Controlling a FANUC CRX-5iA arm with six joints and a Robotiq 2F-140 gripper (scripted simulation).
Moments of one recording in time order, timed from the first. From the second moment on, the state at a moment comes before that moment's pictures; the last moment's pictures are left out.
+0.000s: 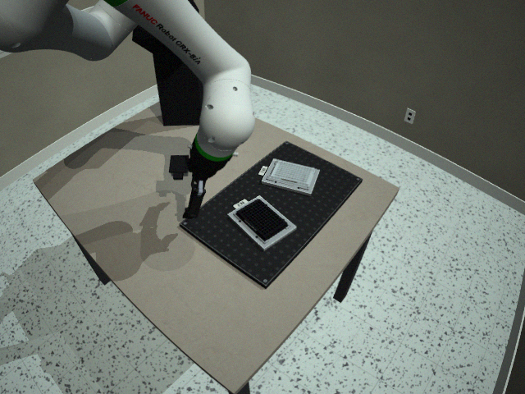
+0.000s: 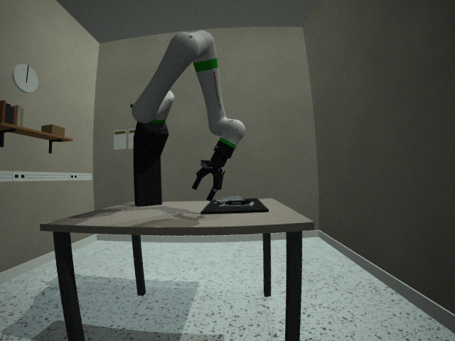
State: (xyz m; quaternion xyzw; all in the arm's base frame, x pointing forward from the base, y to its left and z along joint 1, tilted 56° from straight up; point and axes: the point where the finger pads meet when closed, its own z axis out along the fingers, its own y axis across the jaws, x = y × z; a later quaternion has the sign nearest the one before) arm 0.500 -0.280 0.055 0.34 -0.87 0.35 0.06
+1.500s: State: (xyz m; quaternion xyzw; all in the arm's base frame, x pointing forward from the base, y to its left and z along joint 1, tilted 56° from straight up) arm 0.602 -0.153 0.026 0.78 -0.47 0.36 0.22
